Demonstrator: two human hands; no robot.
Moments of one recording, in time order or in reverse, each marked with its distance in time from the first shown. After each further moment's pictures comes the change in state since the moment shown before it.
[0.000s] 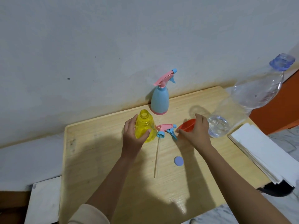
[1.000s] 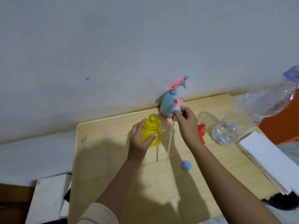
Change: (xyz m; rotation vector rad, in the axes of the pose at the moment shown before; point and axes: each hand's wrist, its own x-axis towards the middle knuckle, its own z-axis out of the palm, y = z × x) left_hand -0.006 -0.016 -0.015 -0.093 -0.011 0.010; right_hand -0.011 -0.100 0.018 0.674 0.019 -0.032
